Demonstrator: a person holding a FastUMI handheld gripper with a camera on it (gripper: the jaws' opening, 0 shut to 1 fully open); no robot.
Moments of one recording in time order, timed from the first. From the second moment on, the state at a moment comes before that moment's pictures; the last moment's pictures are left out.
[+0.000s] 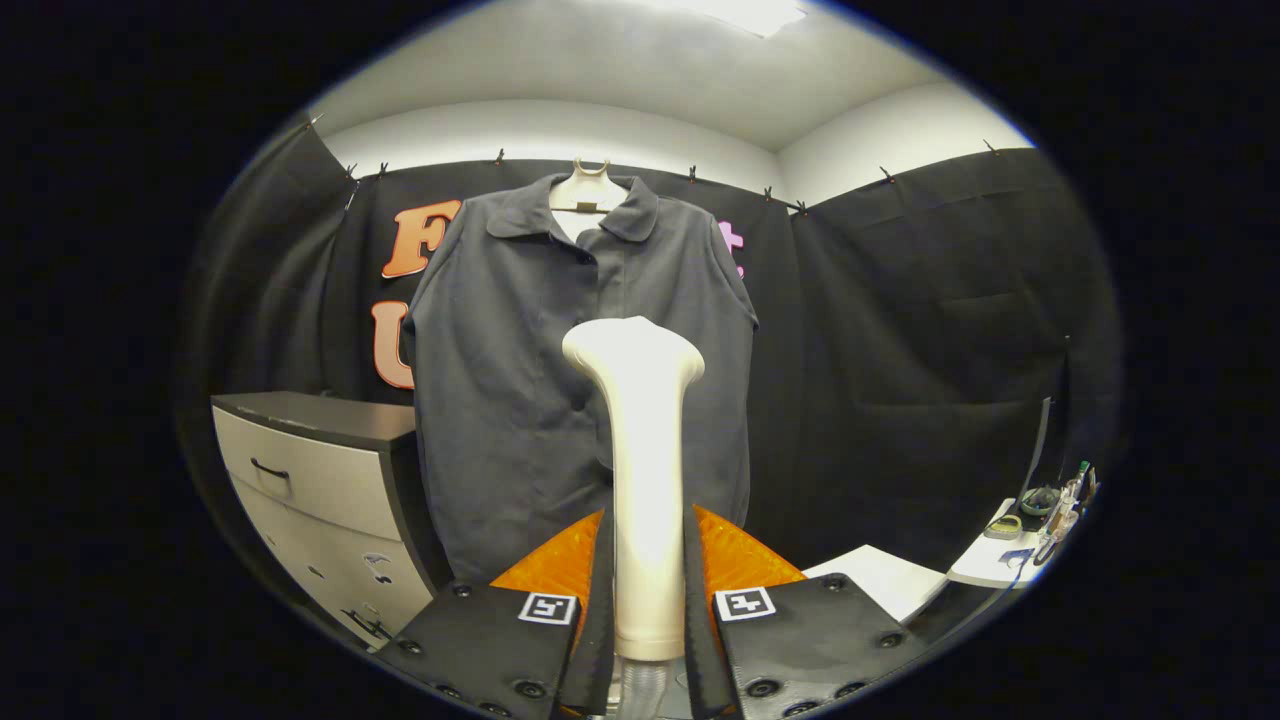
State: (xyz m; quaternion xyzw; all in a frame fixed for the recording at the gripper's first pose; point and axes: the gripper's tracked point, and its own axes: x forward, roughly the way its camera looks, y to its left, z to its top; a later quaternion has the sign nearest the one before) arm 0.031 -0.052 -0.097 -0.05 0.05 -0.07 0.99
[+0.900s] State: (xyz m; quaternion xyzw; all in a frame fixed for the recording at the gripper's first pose) arm 0.000 -0.060 -0.063 -0.01 0.04 -0.08 1.00
